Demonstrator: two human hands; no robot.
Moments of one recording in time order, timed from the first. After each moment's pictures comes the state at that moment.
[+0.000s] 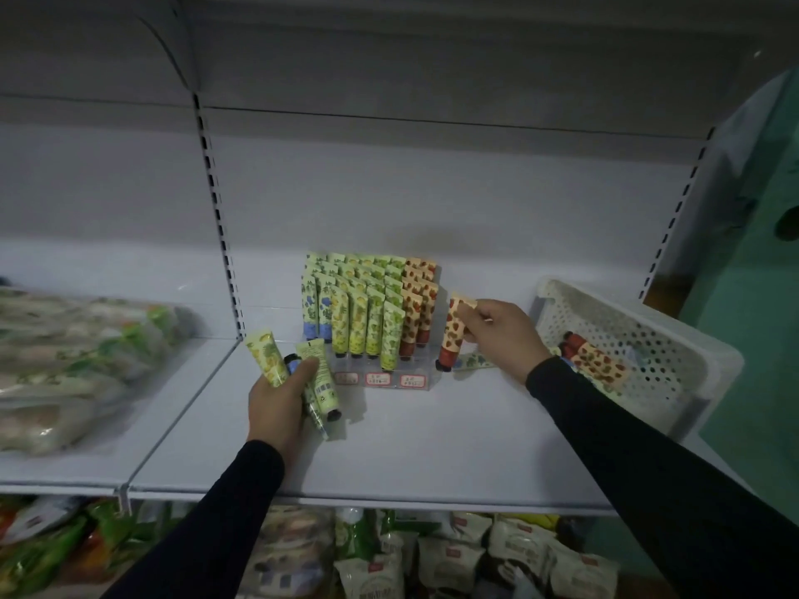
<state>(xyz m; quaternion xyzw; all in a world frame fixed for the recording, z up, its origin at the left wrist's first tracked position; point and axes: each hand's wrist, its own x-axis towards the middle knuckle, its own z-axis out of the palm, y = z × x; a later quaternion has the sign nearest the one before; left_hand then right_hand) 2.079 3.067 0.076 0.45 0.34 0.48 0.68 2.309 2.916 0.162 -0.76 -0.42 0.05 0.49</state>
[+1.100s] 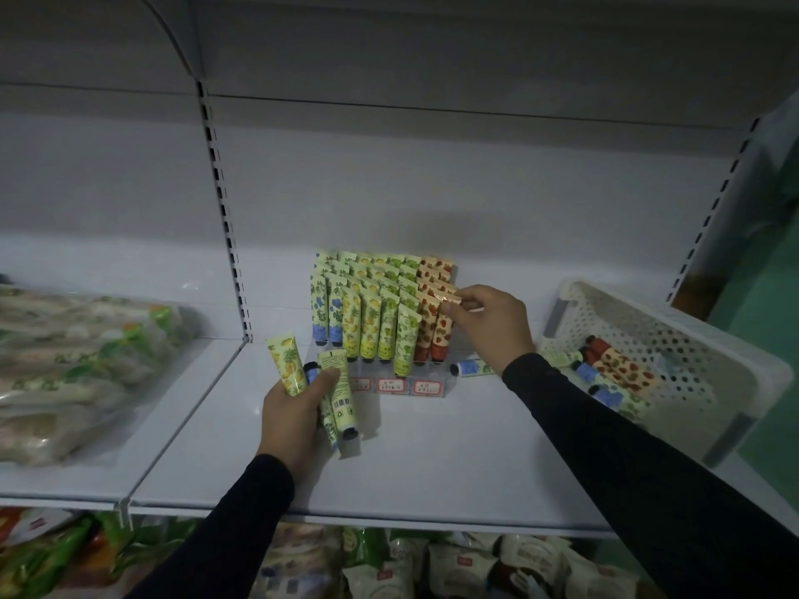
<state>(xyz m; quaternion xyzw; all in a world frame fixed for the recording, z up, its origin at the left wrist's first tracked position) 2.081 3.052 0.088 0.42 0.30 0.45 0.73 2.301 2.960 0.160 -0.75 -0.41 -0.04 0.52</state>
